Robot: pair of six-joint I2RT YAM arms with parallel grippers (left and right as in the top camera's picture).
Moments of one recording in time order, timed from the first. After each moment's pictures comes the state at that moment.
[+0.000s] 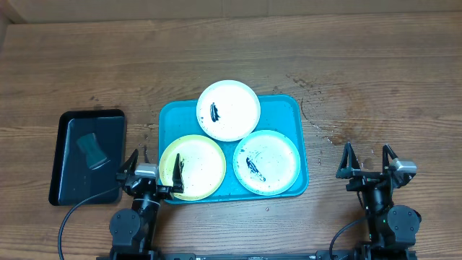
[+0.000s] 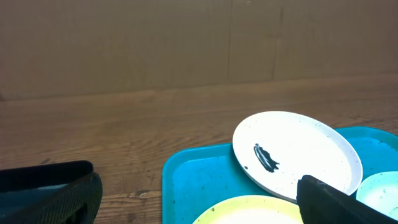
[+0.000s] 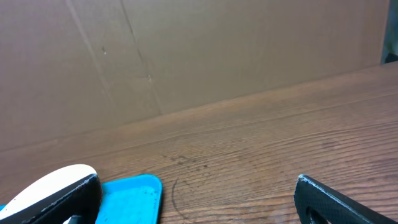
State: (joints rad) left arm -0.05 0.02 0.01 -0.07 0.06 0.02; right arm -0.05 0.01 0.02 -0.03 -0.08 0.25
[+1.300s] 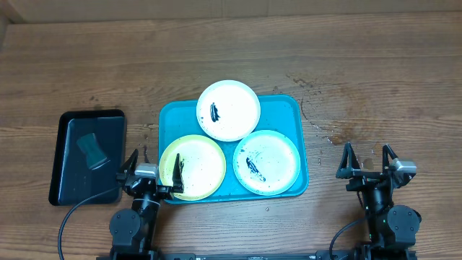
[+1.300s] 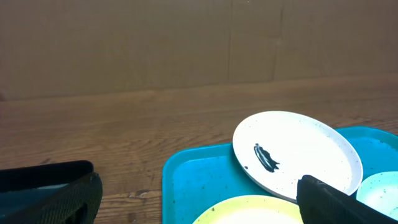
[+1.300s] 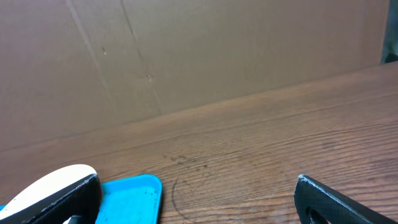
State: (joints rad) left arm -0.05 0.02 0.01 -0.07 0.06 0.02; right arm -0.05 0.01 0.02 -0.03 -0.08 0.25
